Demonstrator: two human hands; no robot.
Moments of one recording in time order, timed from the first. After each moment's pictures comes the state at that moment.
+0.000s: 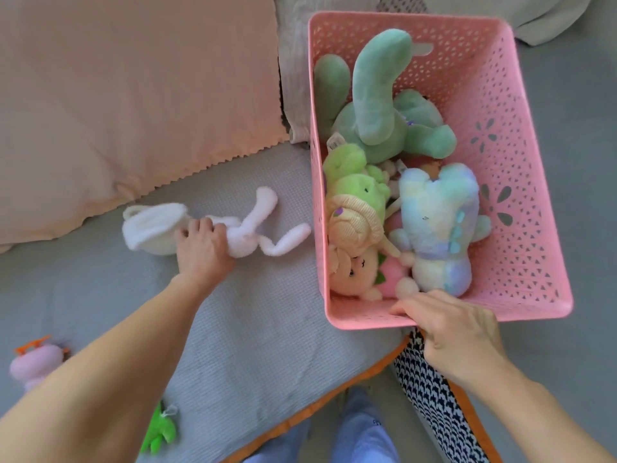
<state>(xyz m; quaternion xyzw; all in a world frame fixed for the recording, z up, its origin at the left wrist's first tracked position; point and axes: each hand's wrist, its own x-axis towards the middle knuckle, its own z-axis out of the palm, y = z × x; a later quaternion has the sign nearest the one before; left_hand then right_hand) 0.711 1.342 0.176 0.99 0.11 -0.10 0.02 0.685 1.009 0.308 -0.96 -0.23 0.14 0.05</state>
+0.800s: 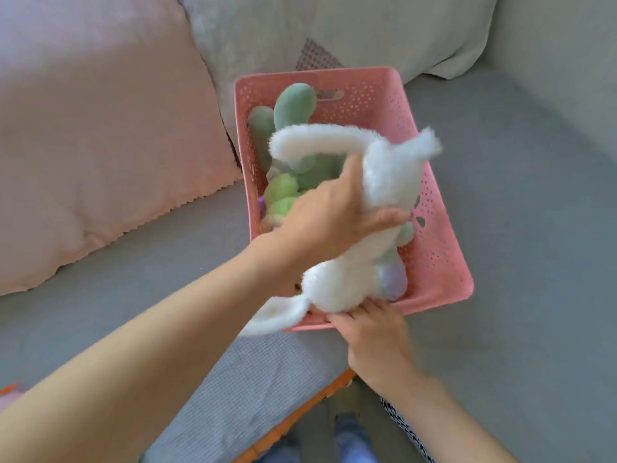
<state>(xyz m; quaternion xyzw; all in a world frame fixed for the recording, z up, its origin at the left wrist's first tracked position) 0.770 1.118 0.390 0.93 -0.09 -0.11 0.34 0.666 0.996 0.289 -0.95 -0.28 -0.04 0.11</state>
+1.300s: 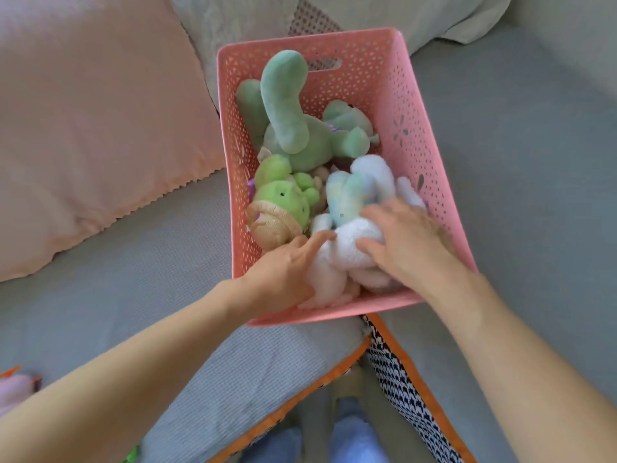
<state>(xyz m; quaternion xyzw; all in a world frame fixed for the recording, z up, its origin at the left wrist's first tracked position) 0.733 1.144 0.303 0.93 -0.15 -0.27 0.20 0.766 0.966 0.344 -0.96 -0.10 0.23 0.08</state>
